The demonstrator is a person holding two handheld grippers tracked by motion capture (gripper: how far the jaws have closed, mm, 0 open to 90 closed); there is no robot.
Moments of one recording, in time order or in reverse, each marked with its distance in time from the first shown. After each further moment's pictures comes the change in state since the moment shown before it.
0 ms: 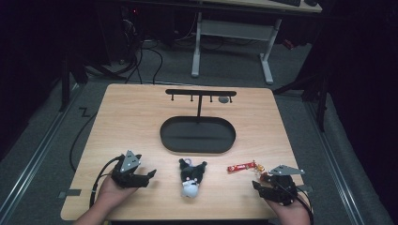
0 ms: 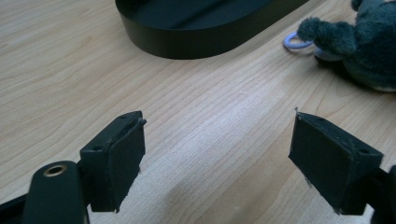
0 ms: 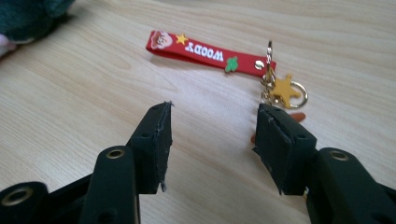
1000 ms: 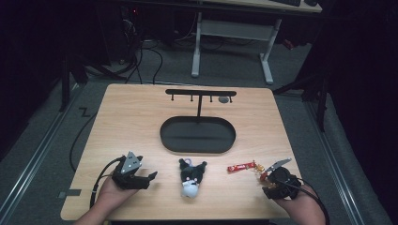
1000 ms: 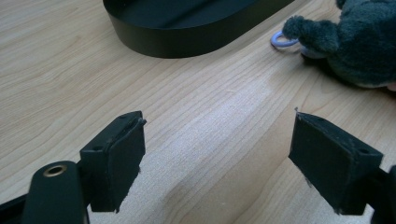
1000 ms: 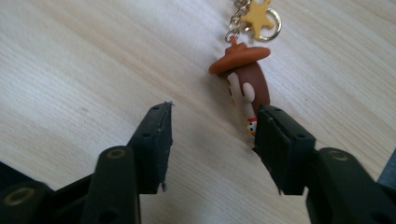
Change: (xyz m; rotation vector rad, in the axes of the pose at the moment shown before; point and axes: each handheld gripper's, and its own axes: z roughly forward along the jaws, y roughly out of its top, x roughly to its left) left arm -0.005 0.001 -0.002 0.007 -0.025 0.007; right arm -0.008 0.023 -0.001 0.395 -0.115 -0.183
